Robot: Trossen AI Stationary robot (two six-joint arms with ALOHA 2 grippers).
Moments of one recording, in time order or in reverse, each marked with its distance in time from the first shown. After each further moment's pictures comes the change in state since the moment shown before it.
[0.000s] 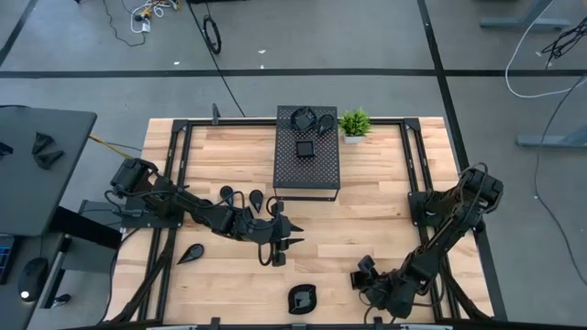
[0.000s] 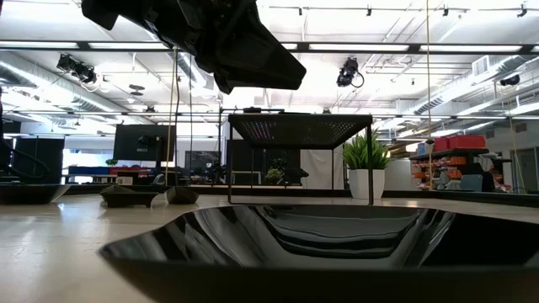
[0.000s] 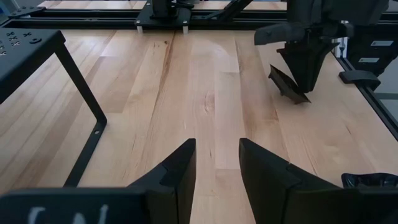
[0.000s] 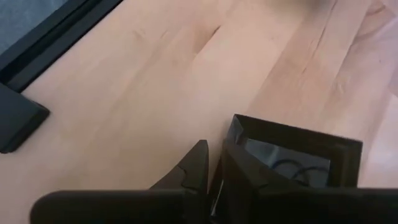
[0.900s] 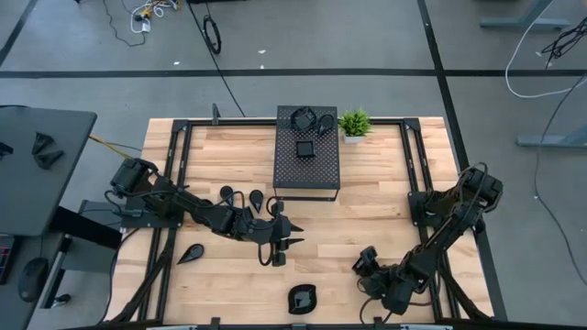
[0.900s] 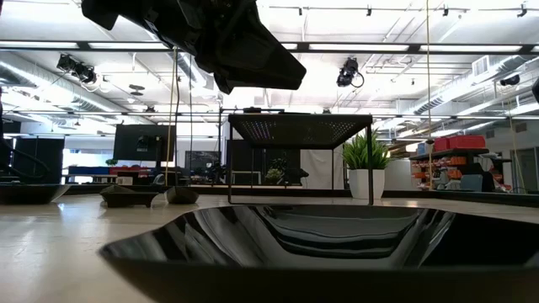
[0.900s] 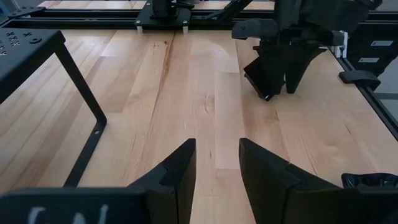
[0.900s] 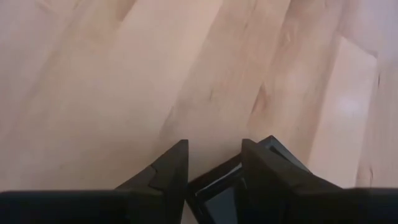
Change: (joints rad) left arm 0.000 0.000 0.000 0.000 0.000 0.000; right arm -0.020 -0.001 0.001 -0.124 0.091 0.178
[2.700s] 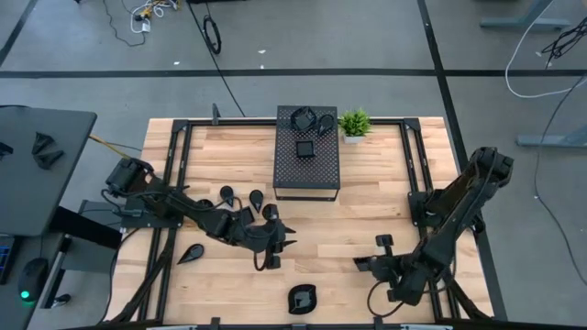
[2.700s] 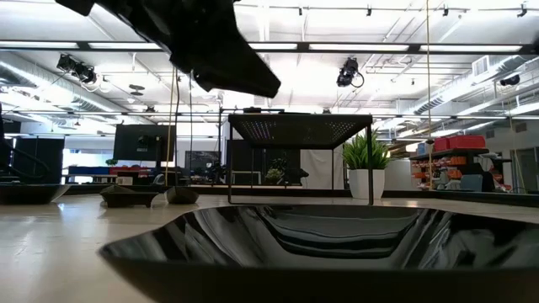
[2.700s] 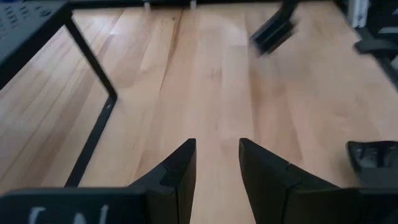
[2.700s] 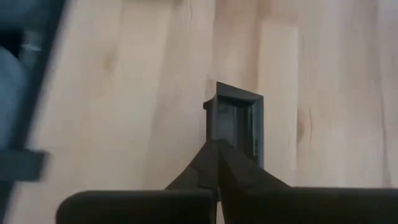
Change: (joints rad) left arm -0.052 -0.035 0.000 -0.149 -0.085 -0.036; right arm -0.008 -0.250 0.064 -0.333 -0.042 0.366
